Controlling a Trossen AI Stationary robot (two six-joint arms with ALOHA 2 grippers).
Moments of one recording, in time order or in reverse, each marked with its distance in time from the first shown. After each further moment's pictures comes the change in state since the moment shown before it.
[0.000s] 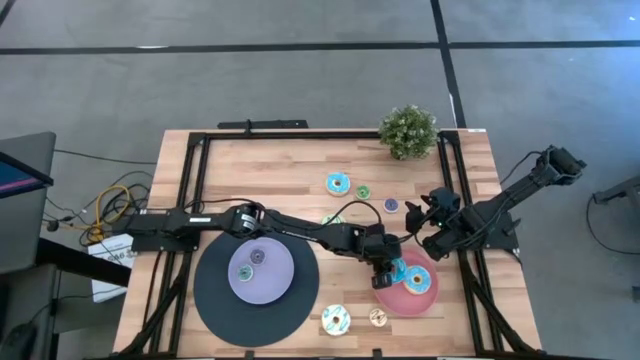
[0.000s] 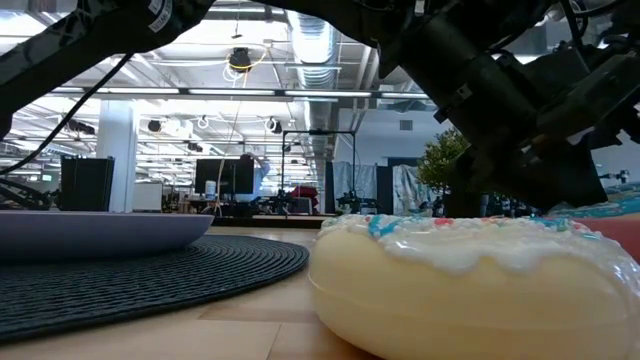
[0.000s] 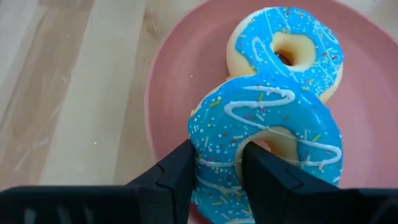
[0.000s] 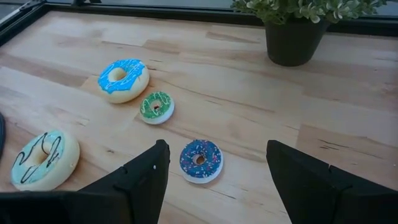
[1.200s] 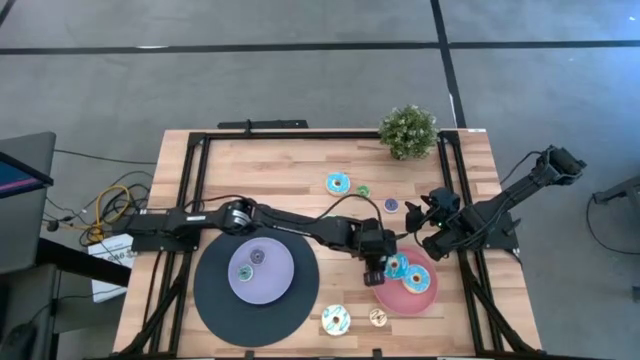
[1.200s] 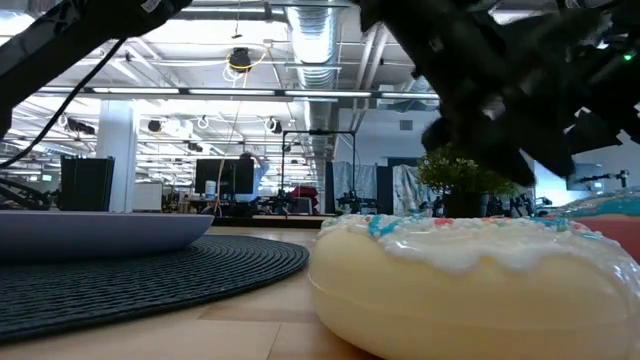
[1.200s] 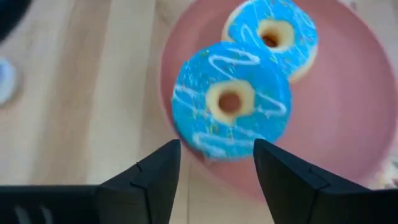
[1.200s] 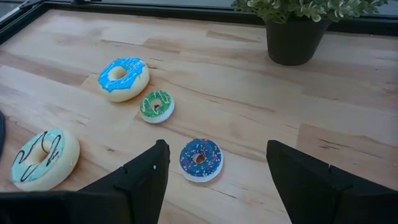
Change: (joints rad) left arm 0.000 -0.107 0.001 -0.201 -0.011 0.020; right arm 0.002 0.001 0.000 0.001 -0.003 -0.004
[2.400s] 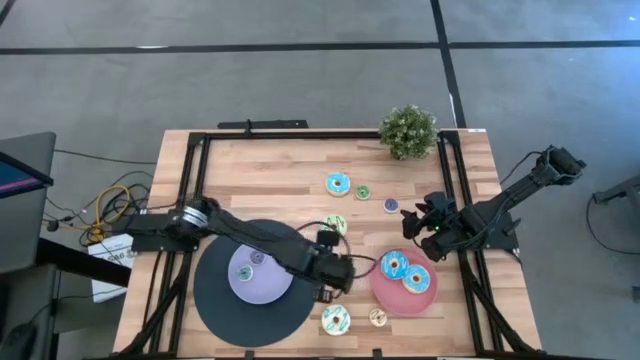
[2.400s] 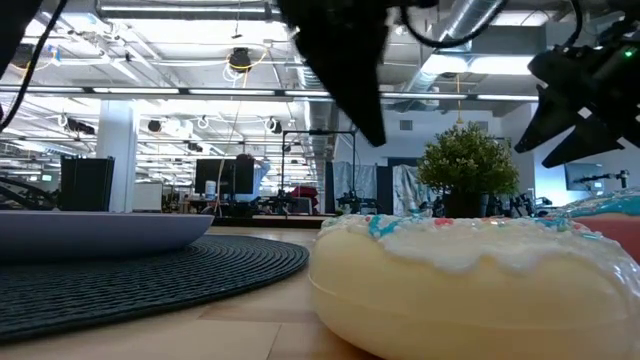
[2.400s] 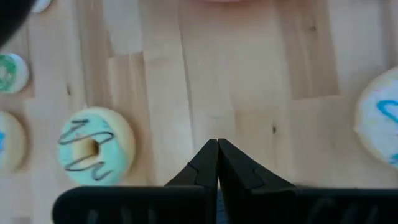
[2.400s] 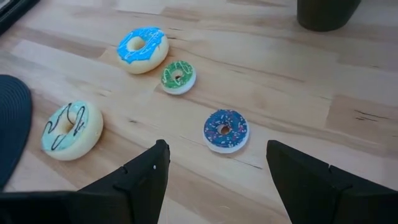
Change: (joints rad) left arm -0.185 -0.379 -0.506 -0.171 -0.246 0.061; right arm 0.000 0.000 0.000 0.124 -0.104 -0.074
